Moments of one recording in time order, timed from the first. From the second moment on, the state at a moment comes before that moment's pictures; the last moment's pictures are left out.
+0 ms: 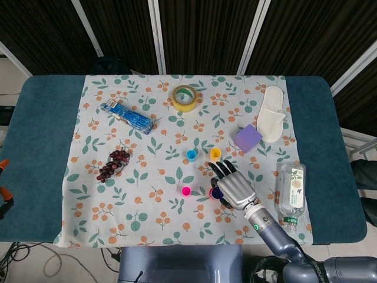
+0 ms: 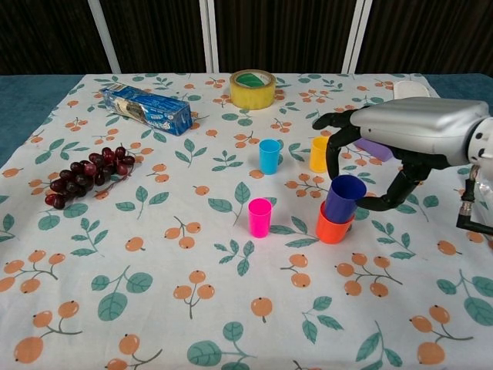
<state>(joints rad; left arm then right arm) -0.03 -1.15 -0.11 -1.62 1.43 1.58 0.04 0.76 -1.33 0.04 -1.95 -1.01 1.07 -0.64</state>
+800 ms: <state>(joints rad) -0.03 -1.15 -0.11 -1.62 1.43 1.59 0.04 0.80 -1.34 0.16 -1.86 -0.87 1.07 -0.64</state>
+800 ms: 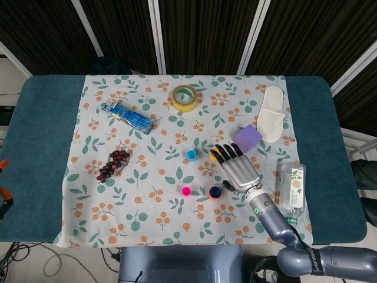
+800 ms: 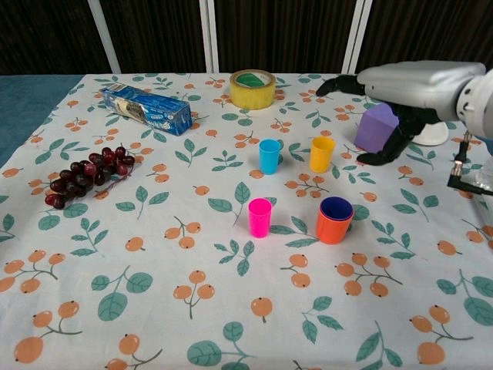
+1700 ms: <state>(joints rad) -0.03 -1.15 -0.11 -1.62 1.42 1.58 0.03 0.98 -1.54 0.24 -1.47 -0.55 0.94 -0.68</state>
